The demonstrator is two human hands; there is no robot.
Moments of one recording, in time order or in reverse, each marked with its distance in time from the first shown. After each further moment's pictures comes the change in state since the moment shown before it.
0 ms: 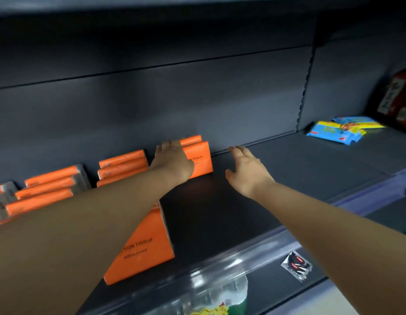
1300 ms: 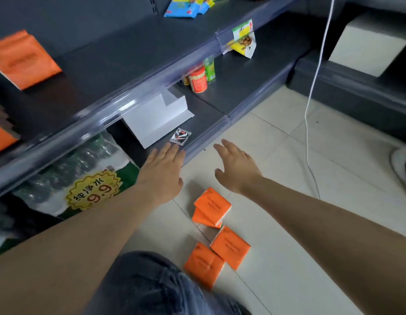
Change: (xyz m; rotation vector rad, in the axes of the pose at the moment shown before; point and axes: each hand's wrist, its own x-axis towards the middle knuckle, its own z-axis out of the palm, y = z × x) left_hand -0.318 0.124 0.178 0.515 -0.447 0.720; right_hand -0.369 0.218 -0.010 -0.078 -0.172 0.345
